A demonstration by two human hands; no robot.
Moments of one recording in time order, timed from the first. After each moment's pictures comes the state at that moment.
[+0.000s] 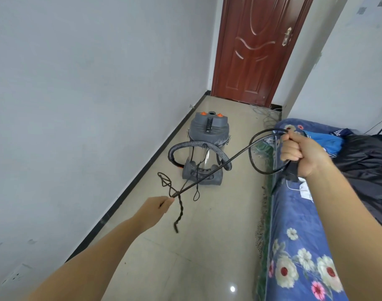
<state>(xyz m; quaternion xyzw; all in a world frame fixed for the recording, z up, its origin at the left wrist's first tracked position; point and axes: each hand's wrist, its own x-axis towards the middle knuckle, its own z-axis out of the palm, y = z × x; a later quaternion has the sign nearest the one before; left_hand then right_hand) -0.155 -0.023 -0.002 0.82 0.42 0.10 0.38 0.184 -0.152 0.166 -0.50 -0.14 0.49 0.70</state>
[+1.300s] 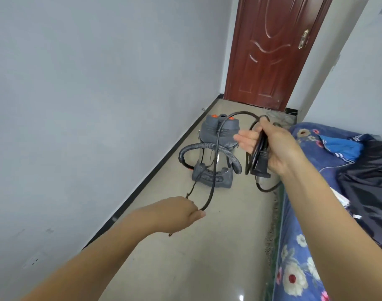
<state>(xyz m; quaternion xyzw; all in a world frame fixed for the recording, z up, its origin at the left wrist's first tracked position) -0.132 -0.095 0.107 0.91 0.29 -0.15 0.25 0.097 -0.137 0.193 -0.47 -0.21 0.50 0.69</state>
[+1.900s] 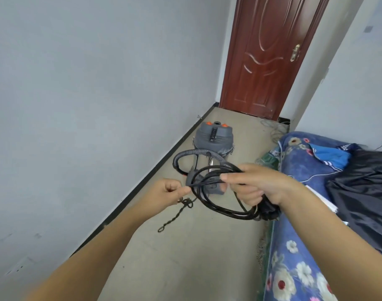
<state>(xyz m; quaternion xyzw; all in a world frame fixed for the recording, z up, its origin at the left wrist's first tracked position) -0.133 -0.072 0.084 0.76 0.29 0.23 0.54 0.091 -0.184 0.181 -0.54 -0.48 0.62 0.31</state>
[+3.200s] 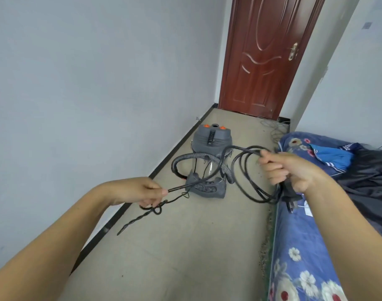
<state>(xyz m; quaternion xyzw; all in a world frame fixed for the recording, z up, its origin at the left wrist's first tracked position) -0.142 -0.012 0.133 0.82 0.28 -0.05 0.50 0.203 -0.164 0.171 -0.53 -0.29 0.63 0.49</state>
